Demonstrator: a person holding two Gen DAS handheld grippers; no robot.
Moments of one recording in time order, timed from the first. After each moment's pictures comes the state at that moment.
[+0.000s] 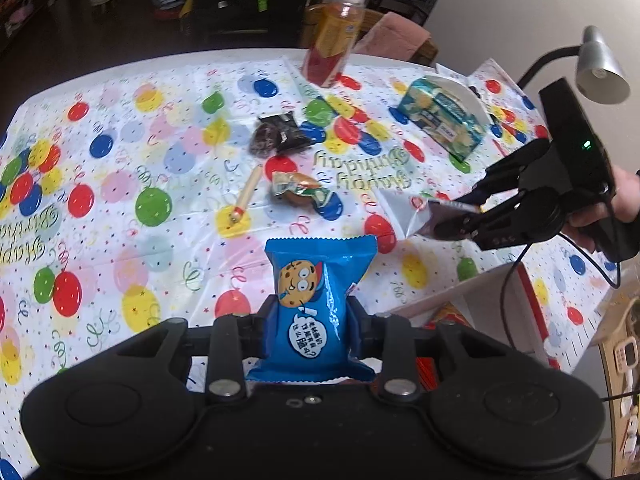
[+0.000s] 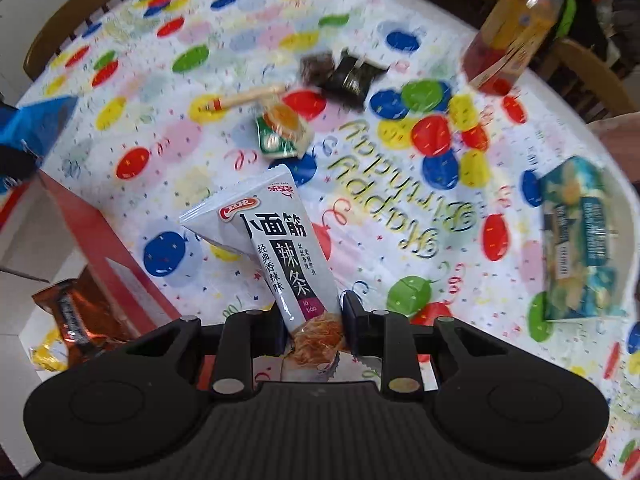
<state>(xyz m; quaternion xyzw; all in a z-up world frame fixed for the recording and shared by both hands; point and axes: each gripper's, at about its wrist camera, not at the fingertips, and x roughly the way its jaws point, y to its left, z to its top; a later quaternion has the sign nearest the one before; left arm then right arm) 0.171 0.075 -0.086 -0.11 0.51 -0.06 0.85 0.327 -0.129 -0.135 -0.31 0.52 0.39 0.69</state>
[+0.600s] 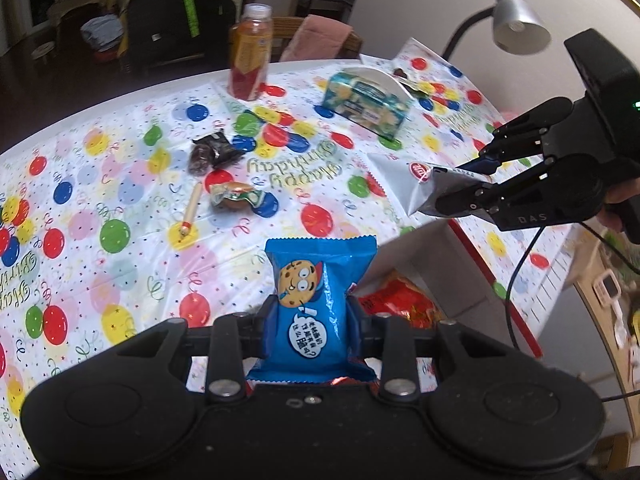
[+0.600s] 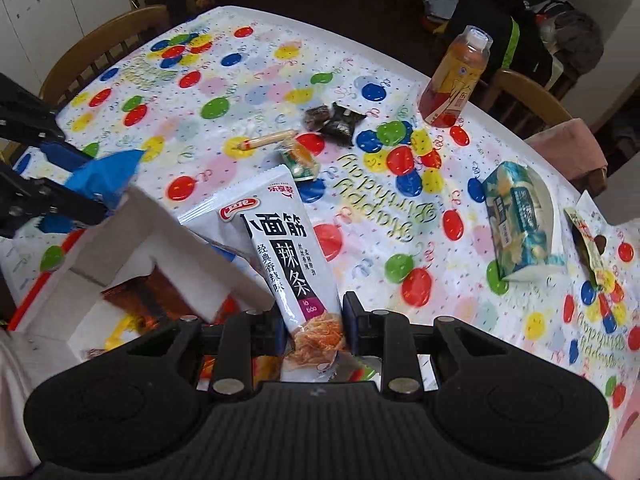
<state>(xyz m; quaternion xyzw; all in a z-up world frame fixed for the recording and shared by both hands) 0.133 0.040 -0.059 -0.04 0.49 -0.14 0.86 0.234 -0.160 -0.051 -0.29 0.48 0.36 0.75</state>
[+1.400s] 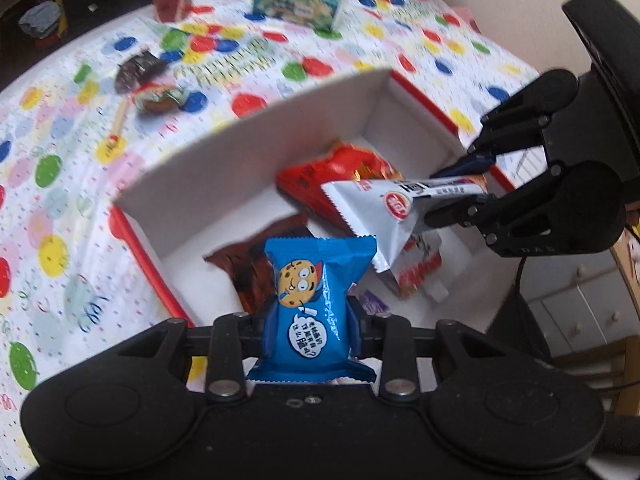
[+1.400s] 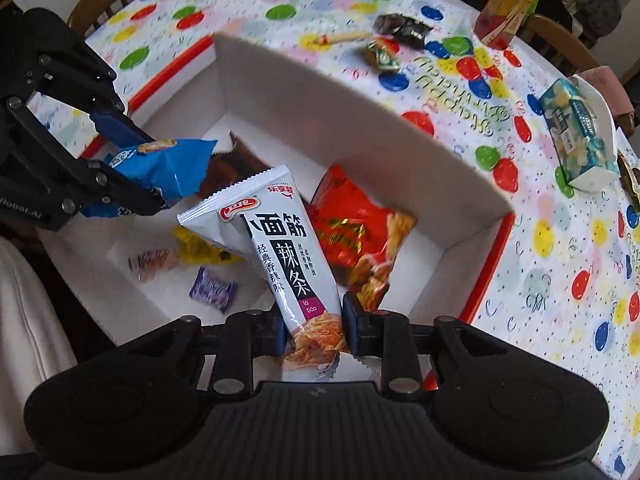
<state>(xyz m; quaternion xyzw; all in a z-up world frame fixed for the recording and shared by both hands) 0.079 -0.005 -0.126 0.03 0.56 -0.21 0.80 0.121 -0.167 -0.120 -0.30 0.53 0.34 0.71</state>
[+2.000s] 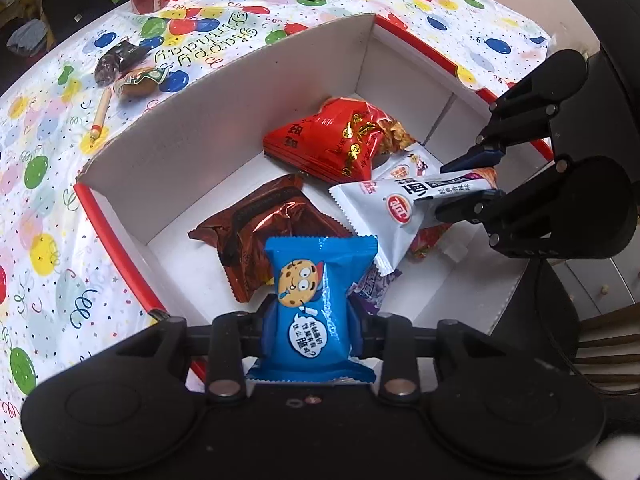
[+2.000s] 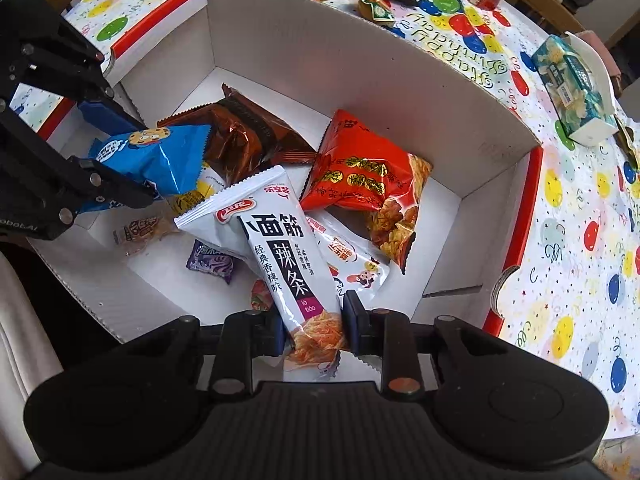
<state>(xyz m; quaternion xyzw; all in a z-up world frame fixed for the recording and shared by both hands) 0.070 -0.020 -0.149 0.08 0.56 -0.21 0.79 0.098 -0.169 -0.152 -0.30 0.56 0.30 0.72</state>
